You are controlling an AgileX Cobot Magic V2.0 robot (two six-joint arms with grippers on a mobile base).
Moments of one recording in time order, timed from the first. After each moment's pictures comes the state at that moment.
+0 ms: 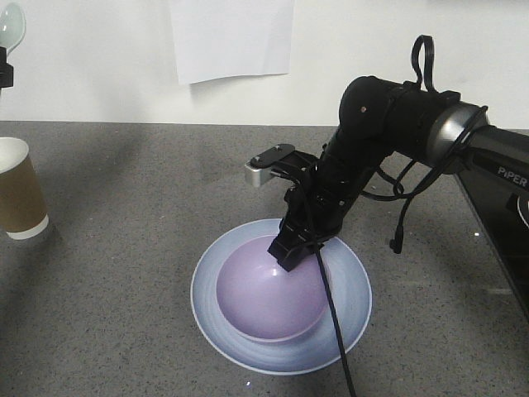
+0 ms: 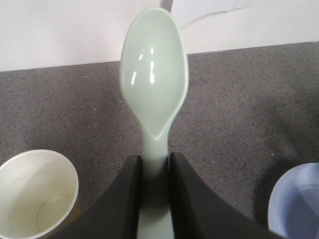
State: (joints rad) left arm 0.10 1.35 -1.47 -0.44 0.92 0.32; right arm 0.43 1.95 -1.62 0.35 1.23 -0.57
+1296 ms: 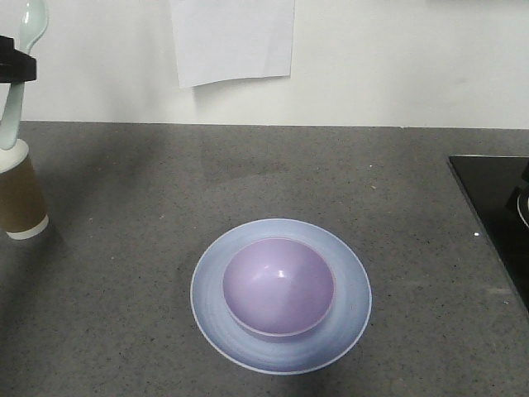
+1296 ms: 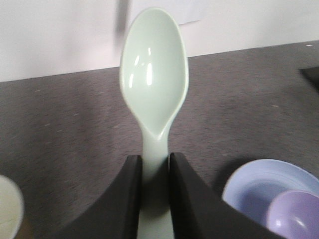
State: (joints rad) left arm 0.10 1.35 -1.47 -0.64 0.96 0.46; right arm 0.43 1.32 -2.17 -0.03 1.28 -0.38
